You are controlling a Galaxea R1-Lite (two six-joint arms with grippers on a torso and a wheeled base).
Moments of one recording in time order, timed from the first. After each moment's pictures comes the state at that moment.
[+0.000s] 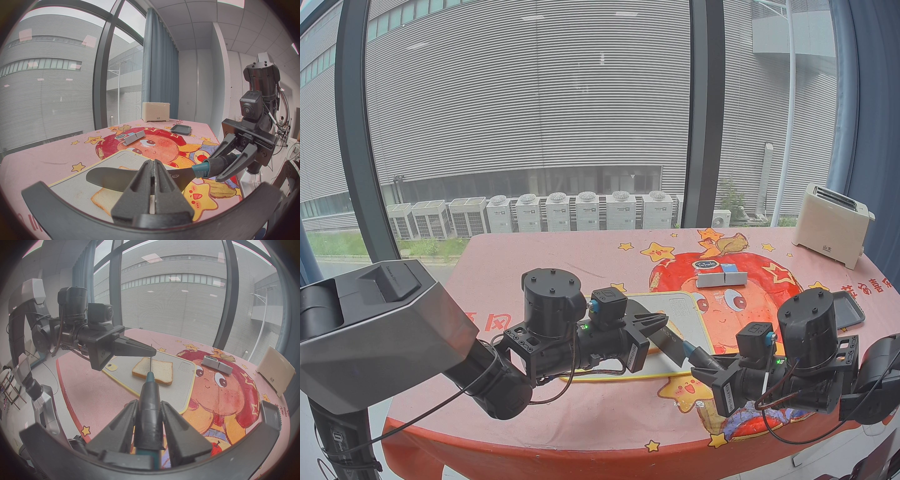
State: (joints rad) left arm -0.68 2.19 -0.90 -1.09 -0.36 0.01; right arm 0.75 1.64 -0.52 -0.49 -0.16 0.08
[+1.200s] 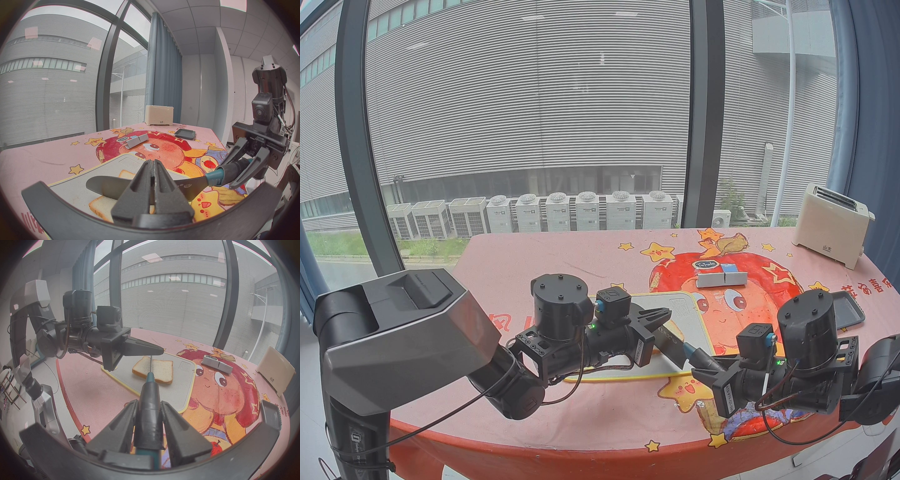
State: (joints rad) left arm -0.68 2.27 -0.95 -1.17 -0.33 -0.03; right arm 0.75 1.64 -0.51 -0.49 -0.16 0.08
